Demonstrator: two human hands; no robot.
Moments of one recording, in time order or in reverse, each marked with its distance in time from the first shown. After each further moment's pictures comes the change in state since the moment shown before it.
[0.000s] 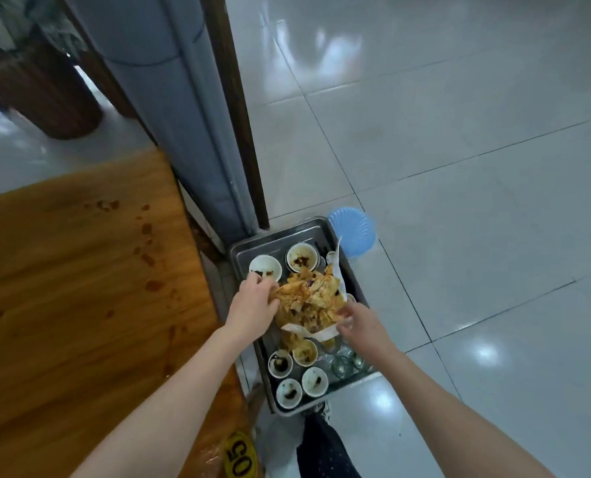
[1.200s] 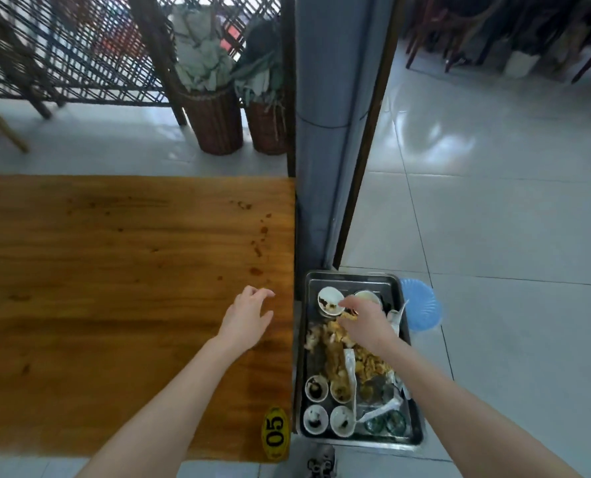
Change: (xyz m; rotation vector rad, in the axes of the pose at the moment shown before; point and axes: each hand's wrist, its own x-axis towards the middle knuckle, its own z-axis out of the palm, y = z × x) left_hand -0.123 -0.051 -0.086 -0.102 0.256 -0.331; right_hand -0.015 -0.129 -0.015 -0.122 -0.123 -0.415
